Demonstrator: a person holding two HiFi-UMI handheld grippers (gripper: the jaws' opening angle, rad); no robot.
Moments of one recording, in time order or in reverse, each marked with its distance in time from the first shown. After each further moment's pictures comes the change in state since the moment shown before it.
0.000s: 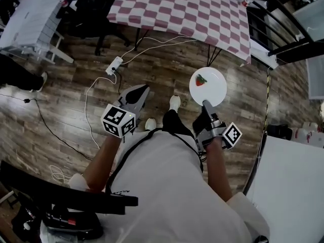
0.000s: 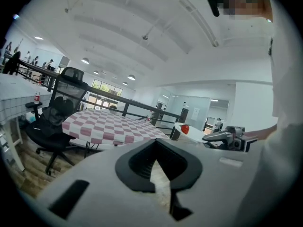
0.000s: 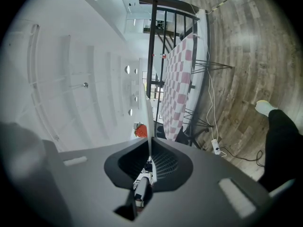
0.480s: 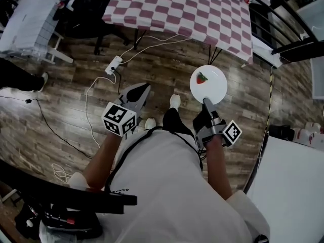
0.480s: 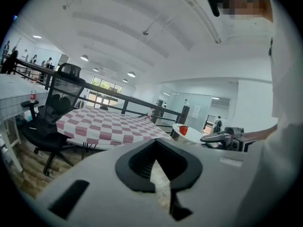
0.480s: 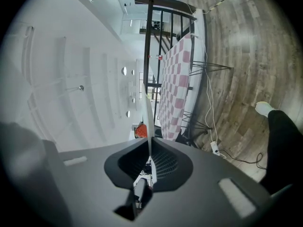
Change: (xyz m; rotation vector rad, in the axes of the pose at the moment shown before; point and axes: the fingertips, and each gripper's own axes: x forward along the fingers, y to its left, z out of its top) left arm 0.060 0.005 0.004 0.000 0.035 0.004; right arm 0.028 -0.017 0.053 0.030 -0.009 -0.018
